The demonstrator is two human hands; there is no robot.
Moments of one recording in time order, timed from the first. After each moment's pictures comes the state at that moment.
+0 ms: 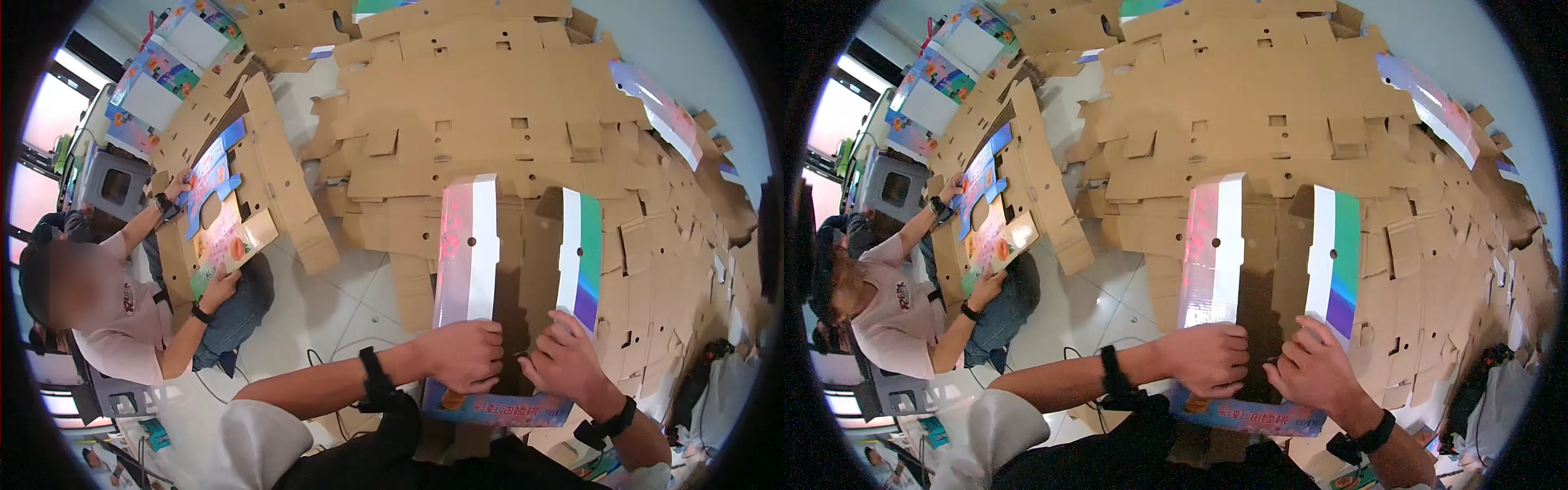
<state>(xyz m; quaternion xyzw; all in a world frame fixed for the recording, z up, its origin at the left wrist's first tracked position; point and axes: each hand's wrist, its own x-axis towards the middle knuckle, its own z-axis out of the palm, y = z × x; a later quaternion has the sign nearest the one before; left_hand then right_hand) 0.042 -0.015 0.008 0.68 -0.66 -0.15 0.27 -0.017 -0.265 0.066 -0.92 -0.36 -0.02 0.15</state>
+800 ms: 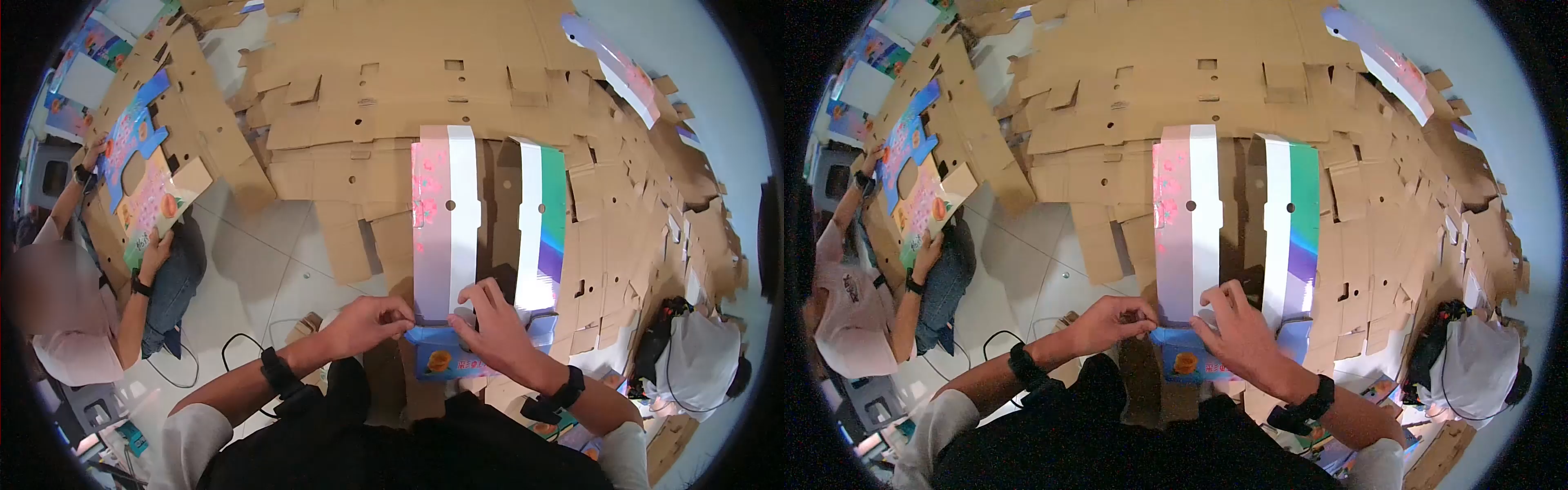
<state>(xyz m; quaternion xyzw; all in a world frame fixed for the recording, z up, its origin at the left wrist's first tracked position) -0.015 0.041 -0.005 0.66 -0.12 -0.50 0.55 -0.060 -0.237 0.061 -0.91 -0.05 0.21 0.36</state>
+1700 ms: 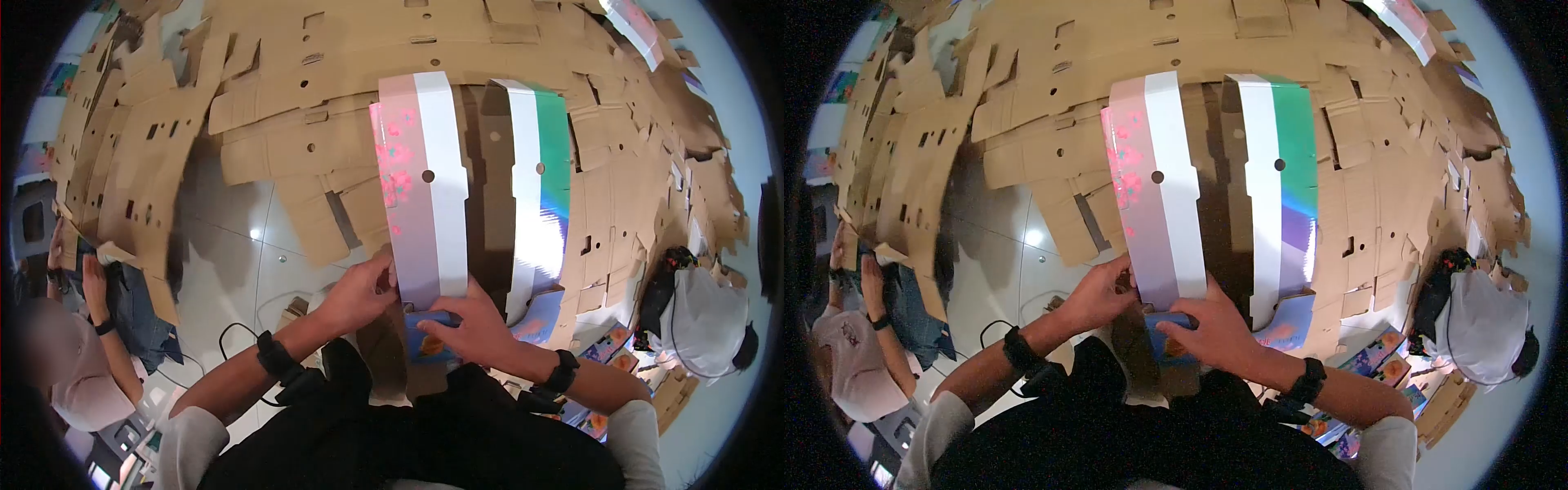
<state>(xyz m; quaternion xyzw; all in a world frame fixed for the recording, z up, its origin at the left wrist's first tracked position) 0.000 0.015 -0.039 0.74 -0.12 -0.45 0.49 -0.086 -0.224 0.025 -0.82 0.04 0.31 0.49</state>
